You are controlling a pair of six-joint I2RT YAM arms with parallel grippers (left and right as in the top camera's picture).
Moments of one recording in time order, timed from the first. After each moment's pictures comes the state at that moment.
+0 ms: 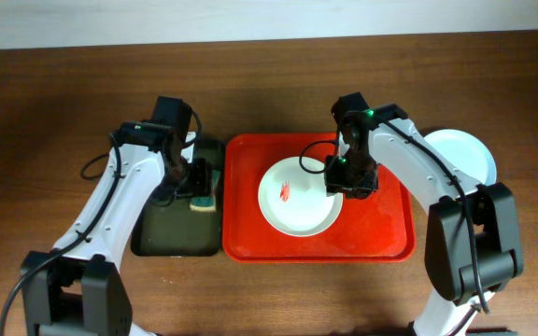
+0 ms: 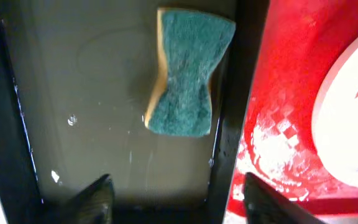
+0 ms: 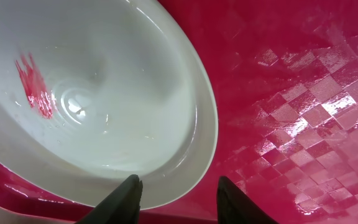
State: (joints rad) left arm -0.19 1.70 1.32 -1.09 0.07 -0.22; right arm 0.28 1.91 1.40 -1.11 -0.21 0.38
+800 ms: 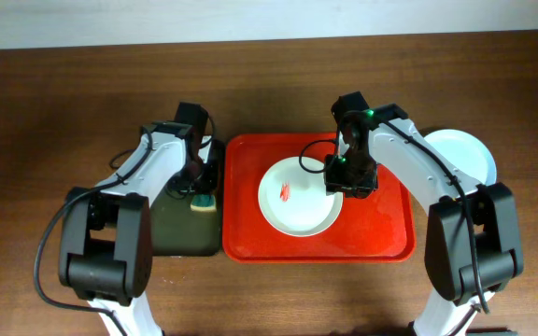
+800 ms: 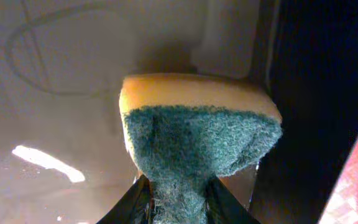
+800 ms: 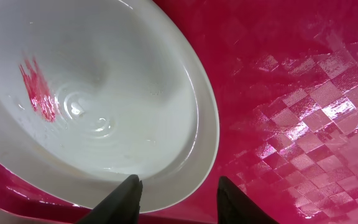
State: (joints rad) left arm -0.21 1.97 1.32 -0.89 0.06 -0.16; right arm 0.28 1.91 1.40 -1.10 -0.21 0.38
